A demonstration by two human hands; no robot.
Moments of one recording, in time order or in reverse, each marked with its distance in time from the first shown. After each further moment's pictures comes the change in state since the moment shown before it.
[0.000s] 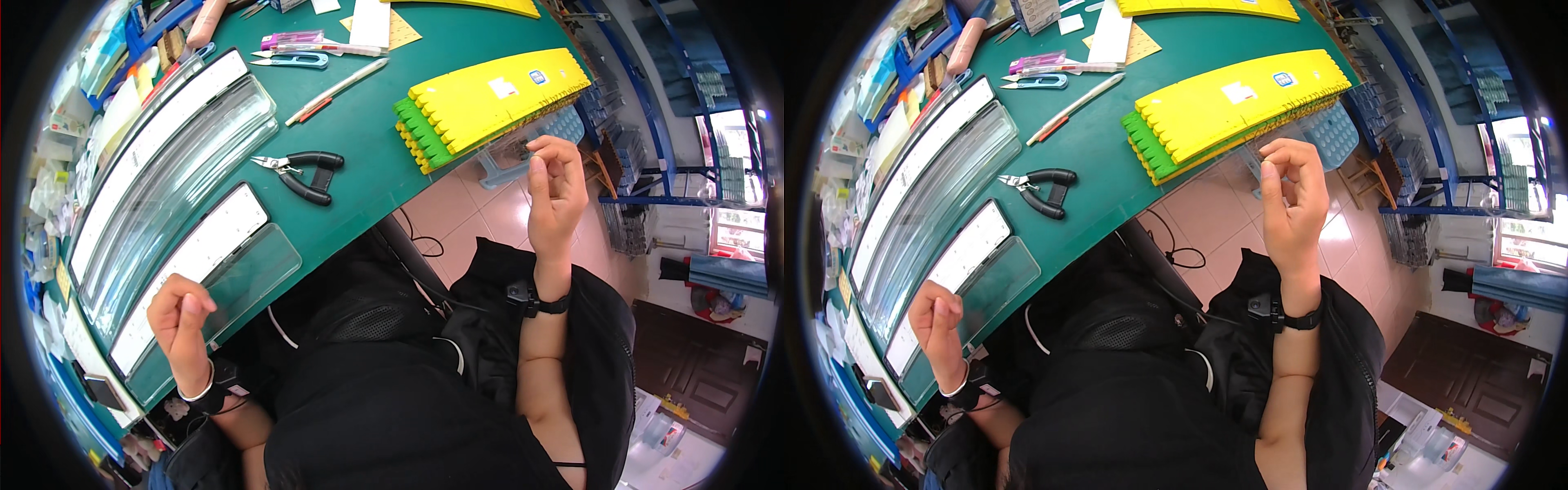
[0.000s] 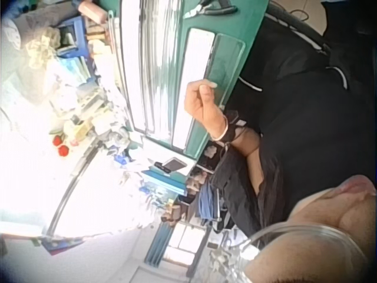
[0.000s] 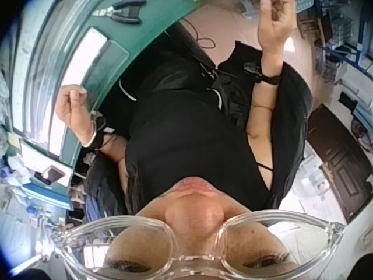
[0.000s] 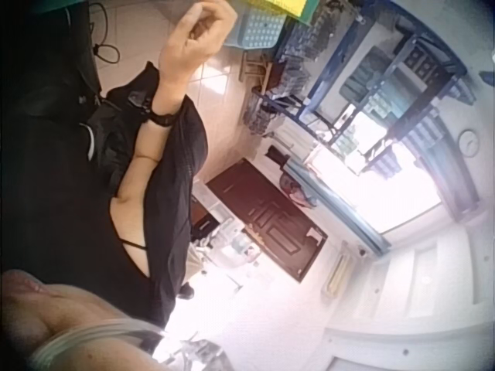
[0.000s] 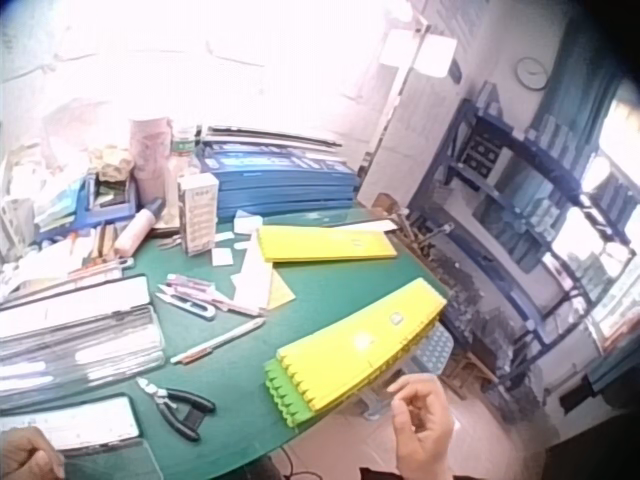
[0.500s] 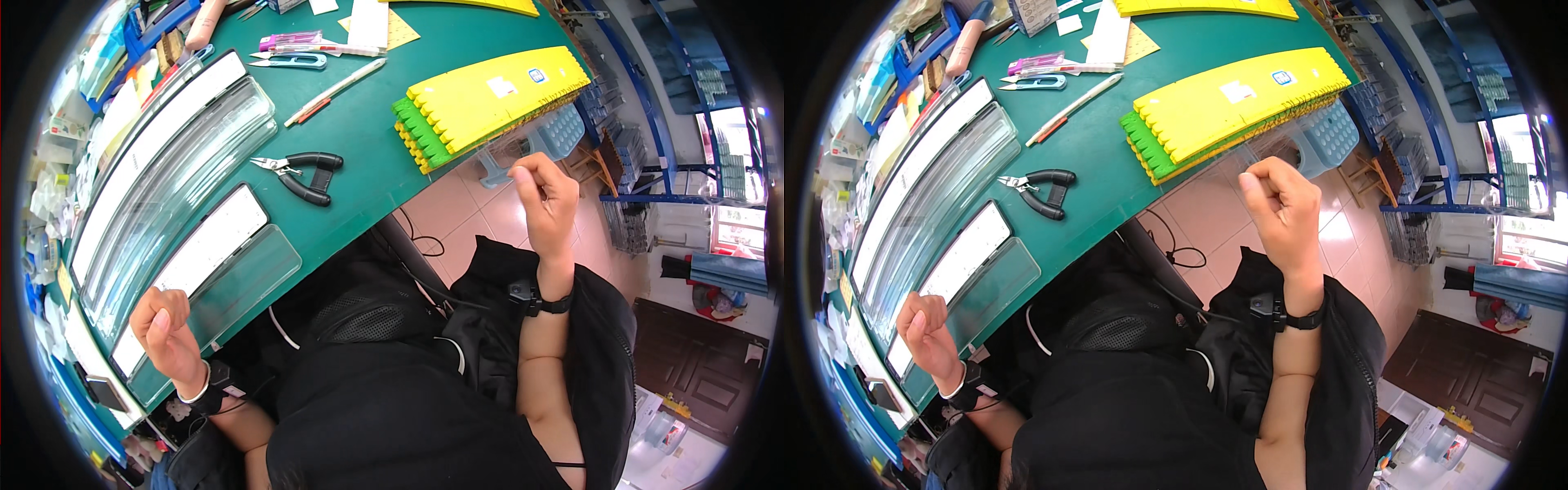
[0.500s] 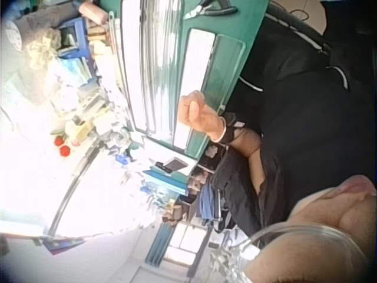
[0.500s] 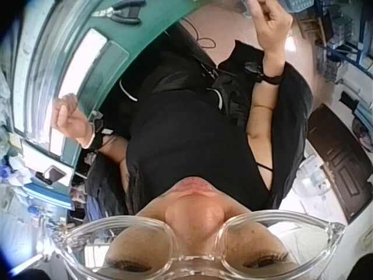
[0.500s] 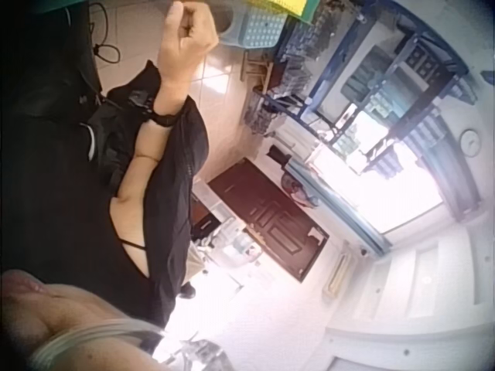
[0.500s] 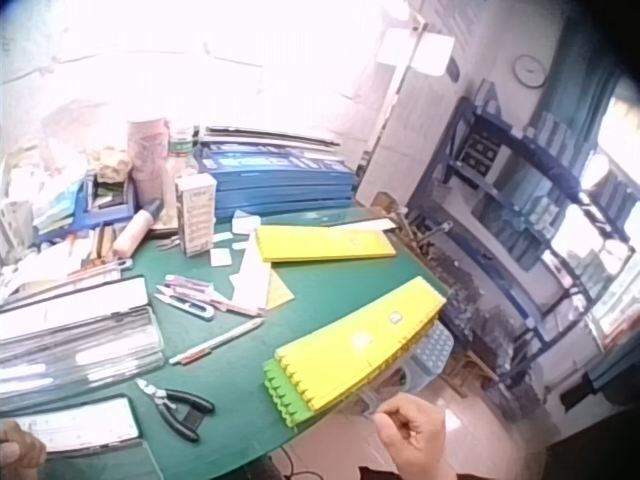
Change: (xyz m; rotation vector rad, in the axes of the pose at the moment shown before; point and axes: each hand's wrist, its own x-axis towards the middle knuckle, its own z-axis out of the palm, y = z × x) left_hand 0.002 -0.013 -0.015 -0.211 0.165 0.140; right_hand -0.001 -0.012 -0.009 -0.187 -0.184 0.152
